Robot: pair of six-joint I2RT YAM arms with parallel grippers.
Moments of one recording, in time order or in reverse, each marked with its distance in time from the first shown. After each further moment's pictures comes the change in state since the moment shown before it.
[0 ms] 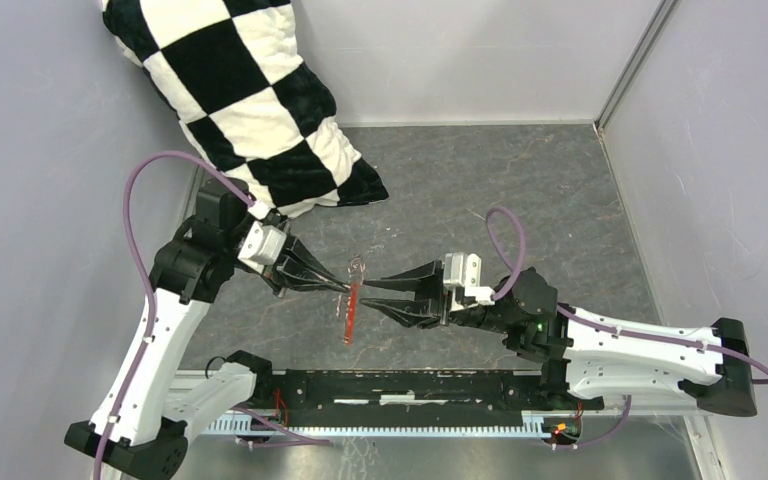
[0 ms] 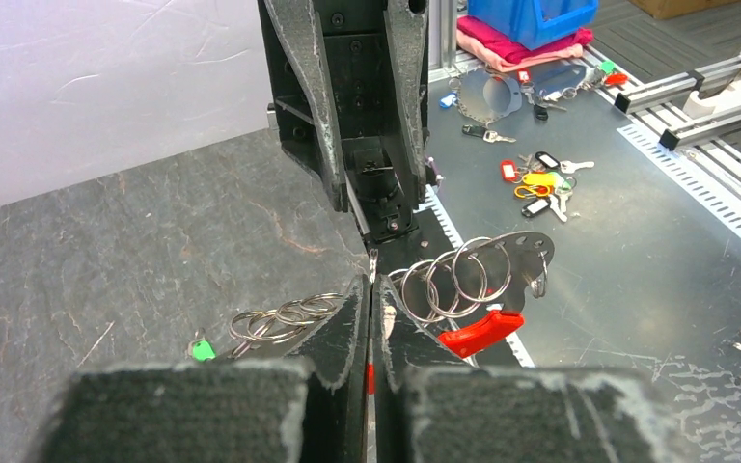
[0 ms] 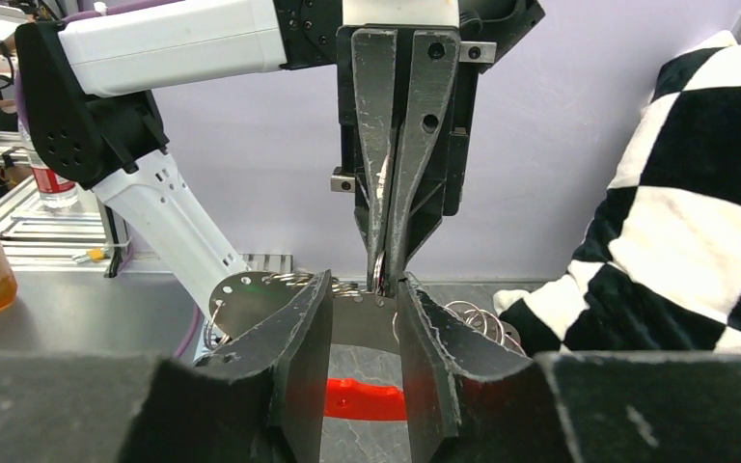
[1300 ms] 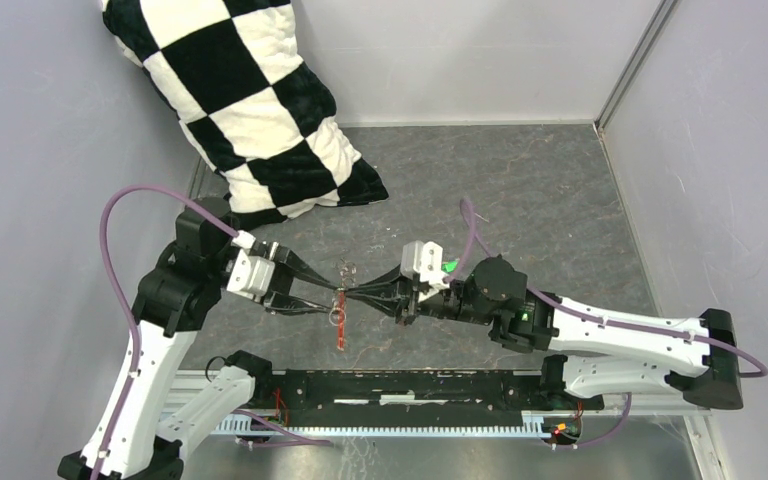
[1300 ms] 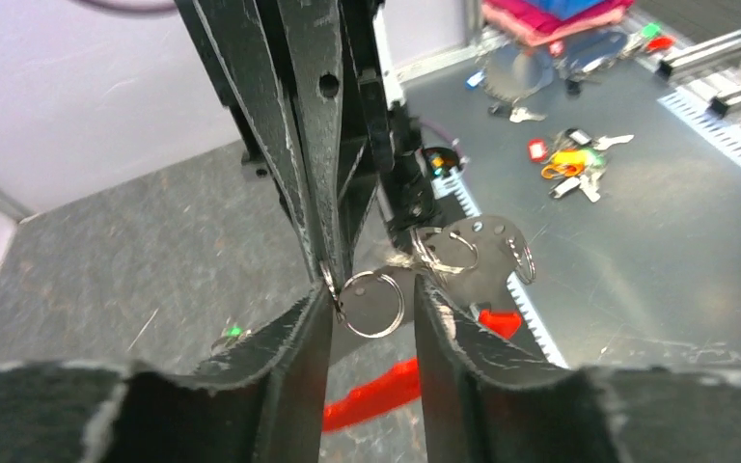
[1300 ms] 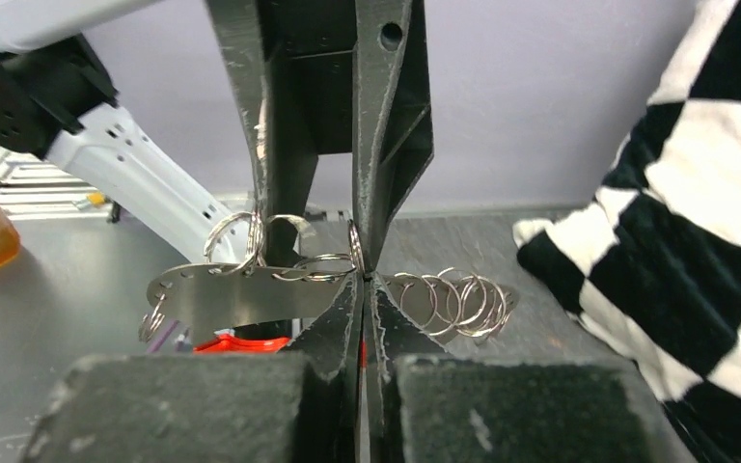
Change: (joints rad) left arm -0.010 -0.111 -0.041 0.022 -0.037 0.001; right arm 0.000 0.114 0.104 -0.137 -0.024 0.045
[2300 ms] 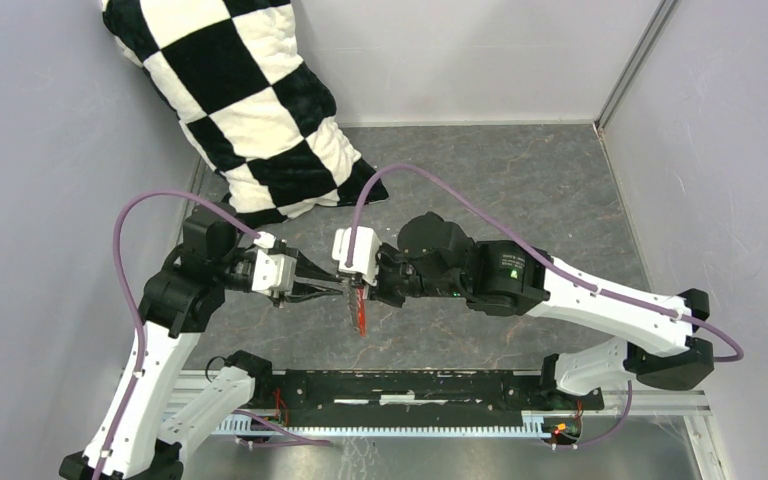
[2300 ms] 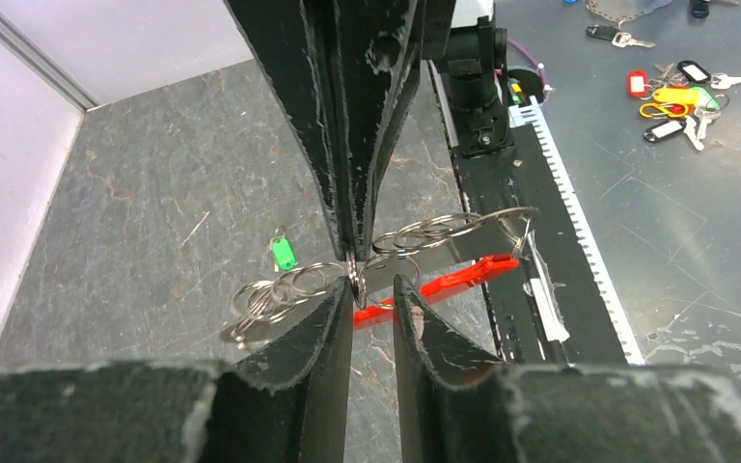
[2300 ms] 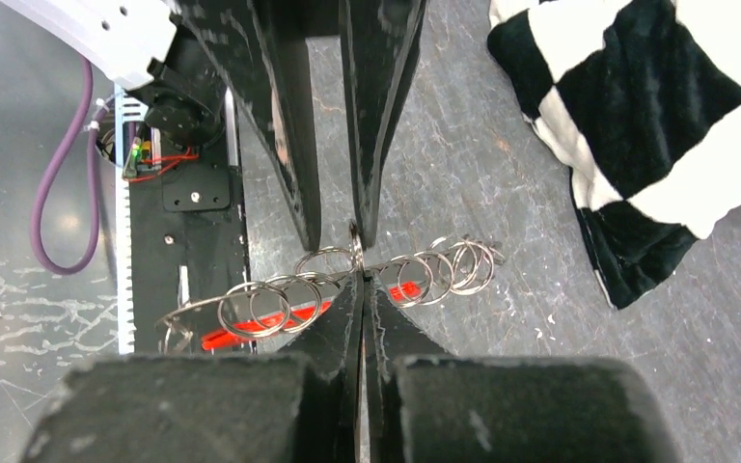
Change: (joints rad) left arm -0.001 -0.033 -0.054 -0.008 -0.273 0.043; right arm -0.004 0.273 0.650 -1.028 0.145 -0.198
